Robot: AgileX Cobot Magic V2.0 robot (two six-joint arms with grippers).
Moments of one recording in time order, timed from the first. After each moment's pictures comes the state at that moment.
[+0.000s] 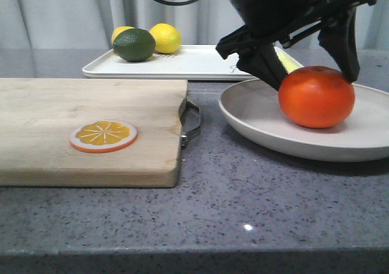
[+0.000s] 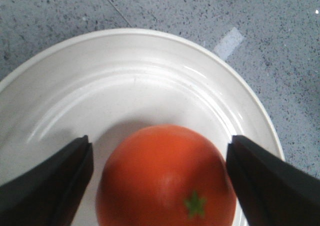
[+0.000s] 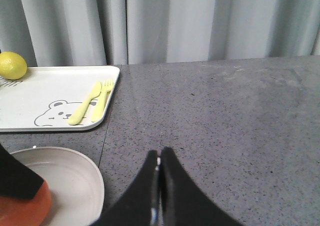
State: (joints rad) left arm -0.79 2.07 -1.85 -0.51 0.84 0.06; right arm 0.00 0.33 -0.37 -0.09 0.20 0.19
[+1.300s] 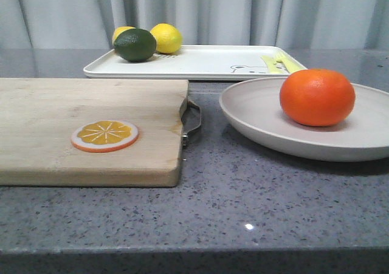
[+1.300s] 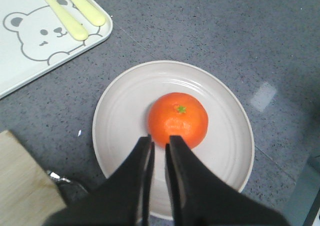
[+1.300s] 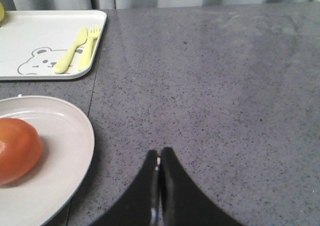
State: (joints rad) left arm -0.73 1.52 -1.47 -0.36 0.73 0.09; right arm 0.02 0.39 -0.45 -0.09 0.45 0.18
